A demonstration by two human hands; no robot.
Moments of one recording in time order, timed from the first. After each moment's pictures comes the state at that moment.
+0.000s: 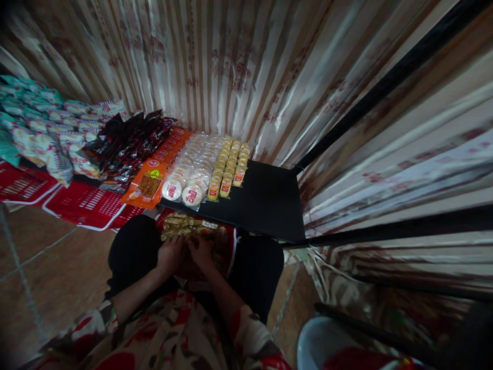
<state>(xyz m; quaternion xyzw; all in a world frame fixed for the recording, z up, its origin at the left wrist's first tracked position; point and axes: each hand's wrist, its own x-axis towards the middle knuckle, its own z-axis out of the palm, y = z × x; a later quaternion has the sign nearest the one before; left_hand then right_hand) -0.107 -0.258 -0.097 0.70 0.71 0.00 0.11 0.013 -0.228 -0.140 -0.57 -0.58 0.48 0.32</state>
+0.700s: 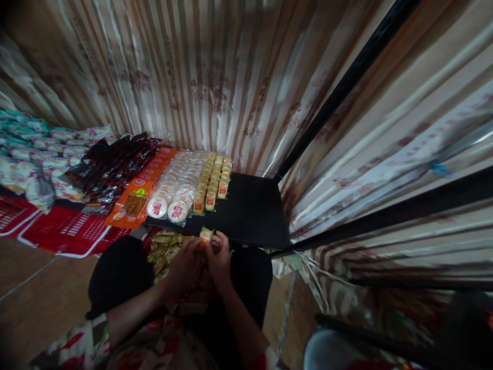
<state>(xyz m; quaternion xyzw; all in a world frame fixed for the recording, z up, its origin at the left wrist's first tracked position) -0.035 -0.229 -0.044 0.72 0.56 0.34 0.23 0.085 -0.204 -0.068 -0.58 -0.42 0.44 0.54</state>
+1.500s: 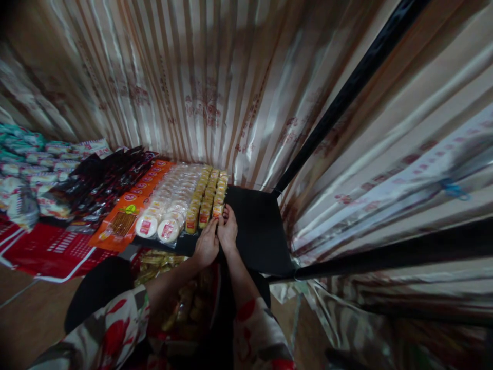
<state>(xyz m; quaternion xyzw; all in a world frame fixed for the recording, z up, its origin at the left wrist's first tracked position) 0.046 -0.106 -0.042 0.68 0.58 0.37 0.26 0.129 -0.045 -0.062 -0.59 -0.53 0.29 0.53</state>
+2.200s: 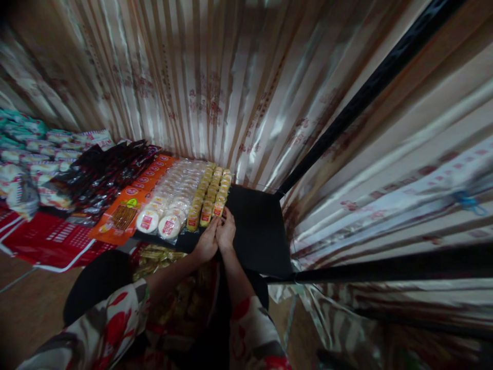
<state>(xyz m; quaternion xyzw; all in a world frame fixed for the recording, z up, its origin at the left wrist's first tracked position) 0.042 -0.093 -0.066 0.64 0.51 0.44 0.36 0.119 -0.049 -0.073 -0.59 -0.55 0.29 0.51</state>
